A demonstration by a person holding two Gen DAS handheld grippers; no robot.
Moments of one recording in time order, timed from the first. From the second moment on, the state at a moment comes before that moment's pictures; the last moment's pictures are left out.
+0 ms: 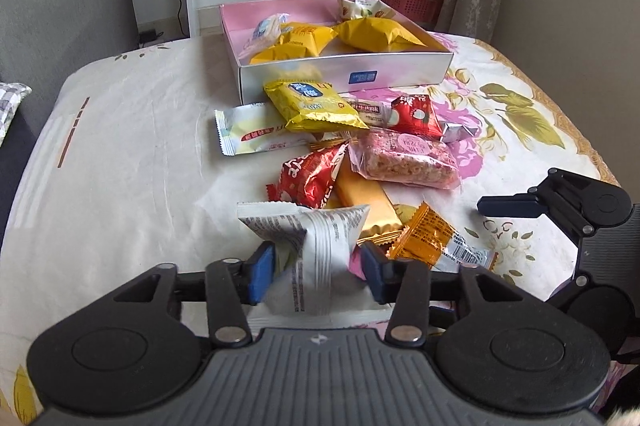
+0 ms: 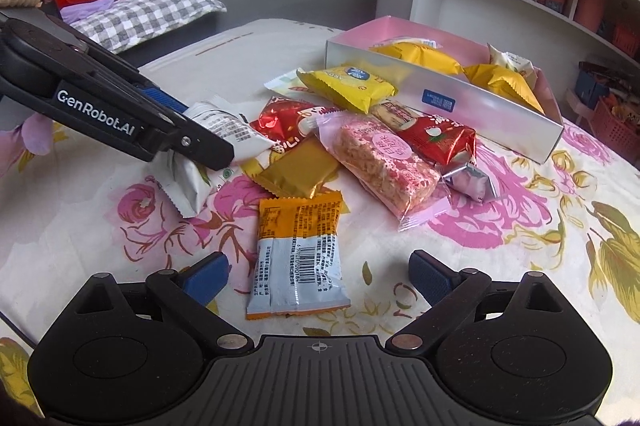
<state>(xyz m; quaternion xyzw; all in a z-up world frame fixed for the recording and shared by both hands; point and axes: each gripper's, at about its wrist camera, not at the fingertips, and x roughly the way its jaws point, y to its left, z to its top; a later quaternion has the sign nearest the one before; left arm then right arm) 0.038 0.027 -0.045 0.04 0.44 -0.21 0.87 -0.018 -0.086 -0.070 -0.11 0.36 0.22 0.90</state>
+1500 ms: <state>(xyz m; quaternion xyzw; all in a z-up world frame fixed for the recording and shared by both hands) 0.077 0.029 0.003 -0.07 0.40 -0.21 0.89 0.044 -0.134 0.014 0.06 0.31 0.14 0.94</state>
